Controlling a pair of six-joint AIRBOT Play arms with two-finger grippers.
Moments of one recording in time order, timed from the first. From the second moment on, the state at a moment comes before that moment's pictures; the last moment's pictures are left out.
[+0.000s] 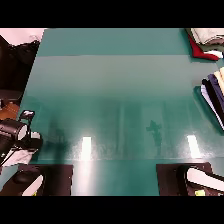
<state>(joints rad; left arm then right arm) -0.15 -0.71 0.47 1.94 -1.46 -1.87 -0.39 -1.28 1.94 -0.94 1.63 1.54</state>
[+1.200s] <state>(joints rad) -0.29 -1.05 1.53 0.89 -1.32 -1.39 -0.39 -1.28 1.94 -0.93 1.63 1.54</state>
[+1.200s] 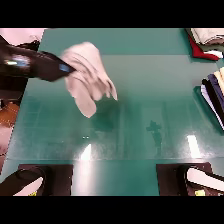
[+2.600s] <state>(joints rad) -0.52 -1.30 0.87 0.90 -0.97 -1.33 -0.39 -1.28 1.94 -0.94 1.68 1.54</state>
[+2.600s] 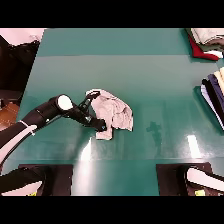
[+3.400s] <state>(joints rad) -0.41 -1.00 1.16 1.28 -1.26 -1.40 0.07 -1.28 1.51 -1.00 1.56 1.53</state>
